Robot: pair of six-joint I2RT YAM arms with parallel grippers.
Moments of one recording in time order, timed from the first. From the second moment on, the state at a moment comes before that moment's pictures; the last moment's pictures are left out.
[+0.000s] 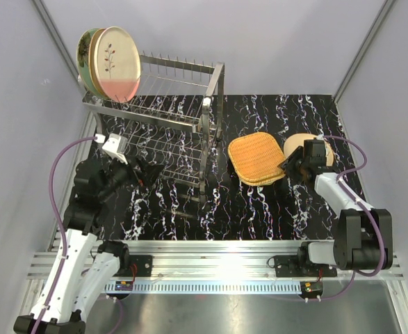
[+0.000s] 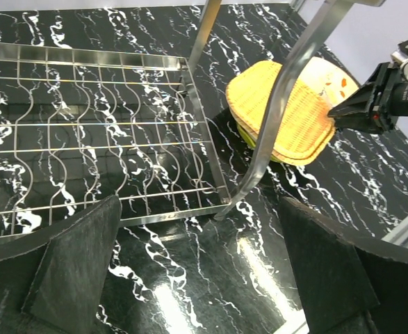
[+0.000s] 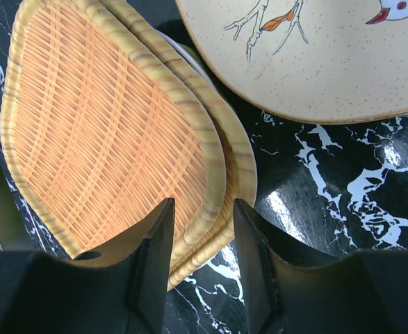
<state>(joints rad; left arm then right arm) -0.18 0.62 0.73 -0.30 0.42 -0.25 0.01 1.32 0.72 -0.20 -0.07 0.75</state>
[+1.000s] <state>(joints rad) -0.19 0.62 0.73 -0.31 0.36 -0.22 -0.03 1.40 0.72 -0.07 -0.10 0.77</state>
